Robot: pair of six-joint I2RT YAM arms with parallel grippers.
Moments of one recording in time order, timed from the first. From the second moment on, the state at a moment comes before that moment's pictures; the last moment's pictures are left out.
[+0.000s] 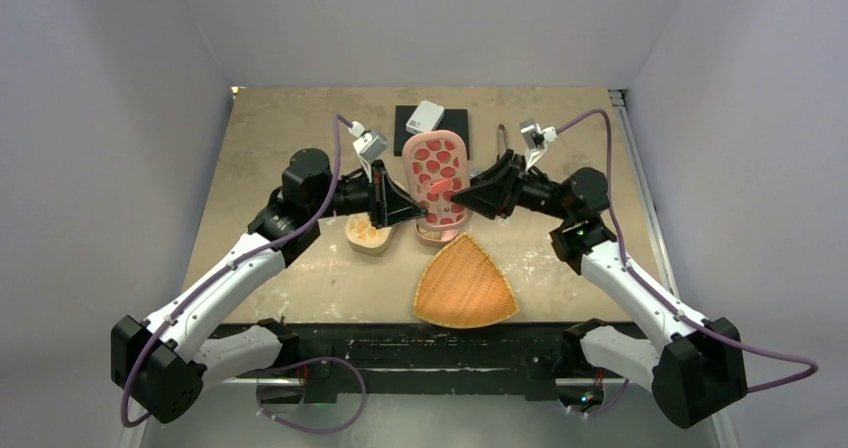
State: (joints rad) left arm -0.56 1.08 0.90 0.03 0.75 -0.46; right arm 0.40 1.07 0.70 0.66 -0.89 0.81
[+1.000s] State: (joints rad) left arm -0.52 1.32 1.03 -0.27 0.40 -0.35; right arm 0.40 1.11 0.43 0.59 -0.41 1.14
